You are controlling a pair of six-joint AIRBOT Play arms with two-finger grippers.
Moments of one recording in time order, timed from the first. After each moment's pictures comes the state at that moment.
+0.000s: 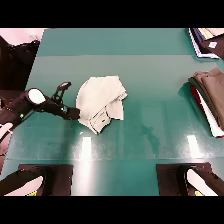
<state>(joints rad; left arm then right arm) -0.20 -1.17 0.87 1.07 -1.07 -1.39 -0.27 -0.95 1.43 -0.68 1.27 1.35</state>
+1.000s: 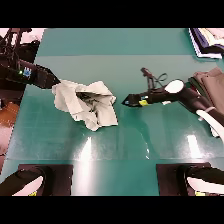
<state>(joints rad) -0.20 -1.04 1.47 1.24 -1.42 -1.38 0.35 -1.40 1.04 -0.68 0.88 1.26</state>
